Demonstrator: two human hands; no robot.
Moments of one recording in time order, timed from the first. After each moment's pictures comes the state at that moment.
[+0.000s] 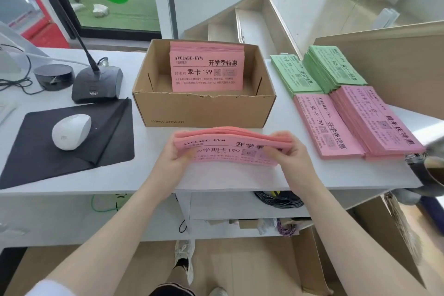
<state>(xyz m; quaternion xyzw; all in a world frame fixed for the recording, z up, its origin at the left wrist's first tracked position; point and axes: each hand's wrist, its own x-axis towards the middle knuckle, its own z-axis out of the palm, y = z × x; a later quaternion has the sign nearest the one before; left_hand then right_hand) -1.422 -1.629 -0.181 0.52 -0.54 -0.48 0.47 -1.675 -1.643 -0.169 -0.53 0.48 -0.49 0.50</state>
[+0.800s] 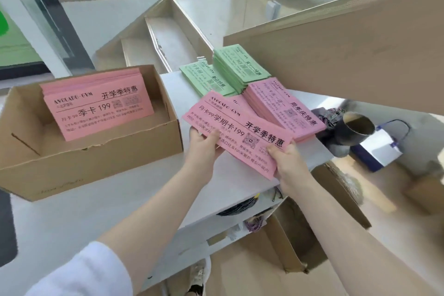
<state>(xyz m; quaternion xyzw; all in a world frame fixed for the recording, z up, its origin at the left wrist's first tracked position) -1.652 -1.718 -0.149 0.42 -0.35 -0.69 0.47 -1.805 -1.648 -0.163 -0.23 0.62 -0.59 0.48</state>
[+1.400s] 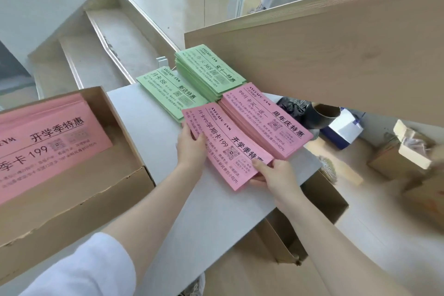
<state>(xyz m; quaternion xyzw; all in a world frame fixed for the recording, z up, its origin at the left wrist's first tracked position) -1.706 -1.817 -0.186 0.52 -0.52 -0.57 0.36 -1.822 -1.680 -0.174 -0.20 0.74 -0.49 0.40</state>
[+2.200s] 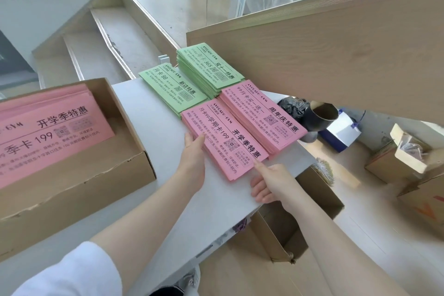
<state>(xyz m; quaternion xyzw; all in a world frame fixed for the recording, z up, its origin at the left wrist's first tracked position) -1.695 -1.780 -0.192 0.43 -0.38 -0.74 0.35 -1.818 -1.655 -0.154 -0.22 0.79 -0.34 0.46</state>
